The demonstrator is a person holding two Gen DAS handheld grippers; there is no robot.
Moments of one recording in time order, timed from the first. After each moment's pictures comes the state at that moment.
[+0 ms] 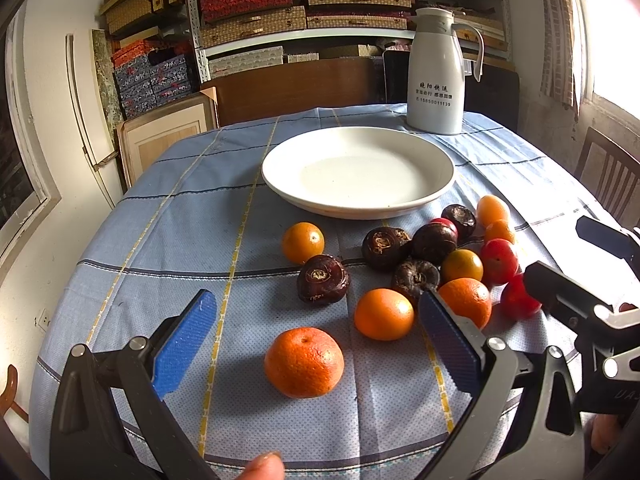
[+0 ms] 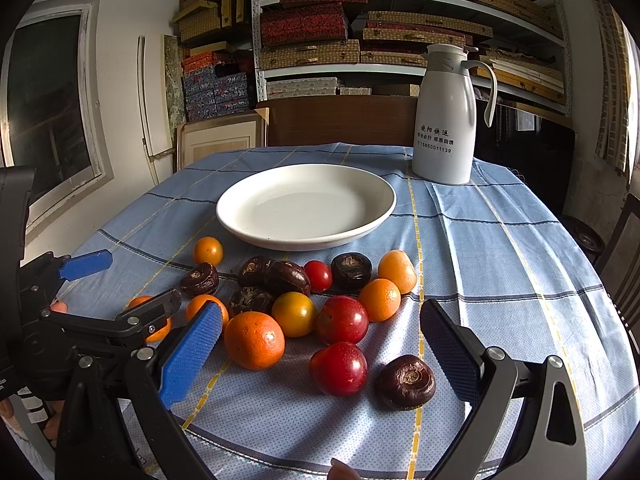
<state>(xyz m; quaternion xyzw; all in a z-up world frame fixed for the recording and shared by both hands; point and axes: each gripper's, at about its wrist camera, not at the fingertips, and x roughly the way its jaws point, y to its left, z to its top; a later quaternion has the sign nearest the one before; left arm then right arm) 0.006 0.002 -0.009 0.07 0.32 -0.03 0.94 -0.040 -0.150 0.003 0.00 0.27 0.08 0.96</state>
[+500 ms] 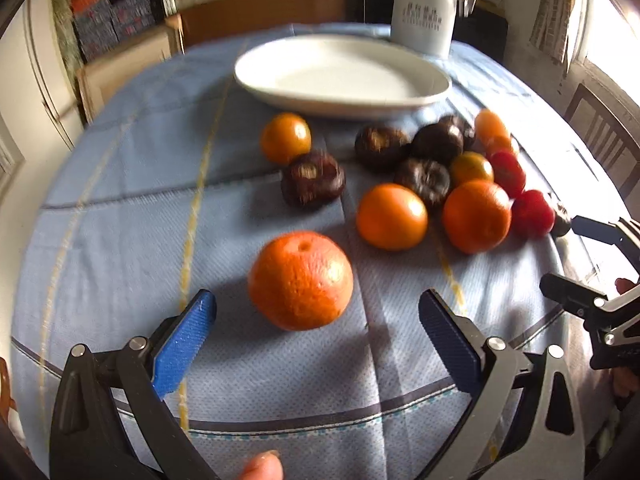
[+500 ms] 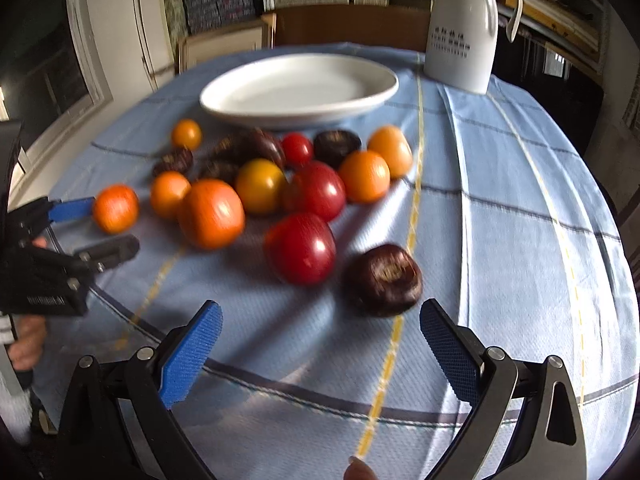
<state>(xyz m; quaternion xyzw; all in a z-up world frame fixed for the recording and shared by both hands) 0.017 0.023 -0.050 0.06 0.48 -0.09 0.87 -0.026 -0.173 -0.048 -0.03 0.46 0.10 0.88</state>
